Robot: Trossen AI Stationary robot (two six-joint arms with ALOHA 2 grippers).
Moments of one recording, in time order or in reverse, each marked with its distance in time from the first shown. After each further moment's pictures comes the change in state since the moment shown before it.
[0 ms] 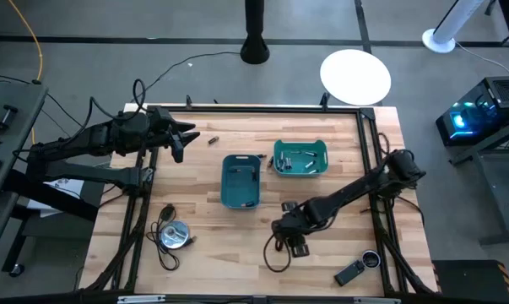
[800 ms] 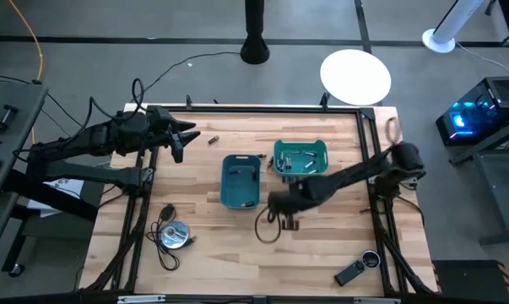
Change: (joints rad) left arm 0.000 0.000 0.000 0.025 -0.003 0.052; right arm -0.170 -0.081 0.042 -0.118 0.212 -0.003
